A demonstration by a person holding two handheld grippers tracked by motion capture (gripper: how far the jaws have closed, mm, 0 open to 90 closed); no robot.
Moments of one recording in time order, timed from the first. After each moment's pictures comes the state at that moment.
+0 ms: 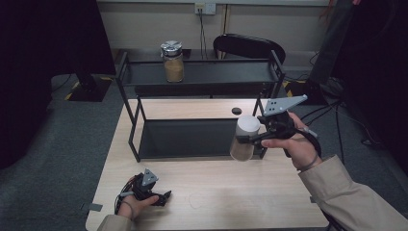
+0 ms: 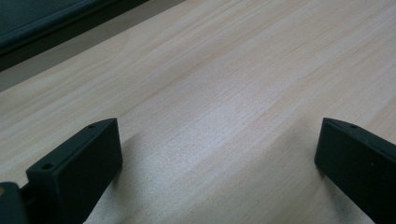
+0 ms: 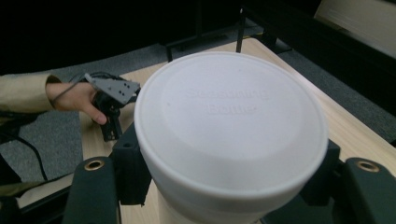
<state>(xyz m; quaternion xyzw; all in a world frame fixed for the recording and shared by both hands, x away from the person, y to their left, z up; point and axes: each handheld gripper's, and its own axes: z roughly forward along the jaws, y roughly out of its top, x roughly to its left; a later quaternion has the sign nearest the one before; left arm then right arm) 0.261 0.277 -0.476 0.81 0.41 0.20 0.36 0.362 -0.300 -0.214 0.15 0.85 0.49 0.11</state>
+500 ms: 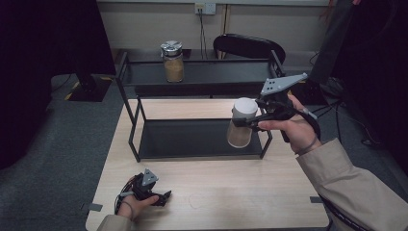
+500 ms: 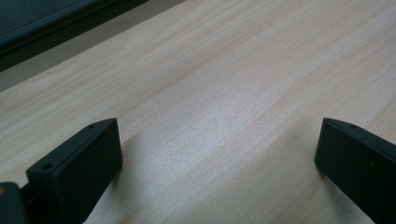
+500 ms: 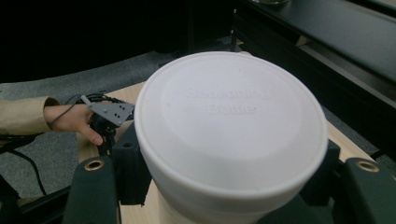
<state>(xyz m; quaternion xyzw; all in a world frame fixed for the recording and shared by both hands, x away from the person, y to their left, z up) 0.261 0.277 -0.476 0.81 0.41 0.20 0.36 0.372 -0.286 -0.175 0.16 0.85 0.49 0.11</state>
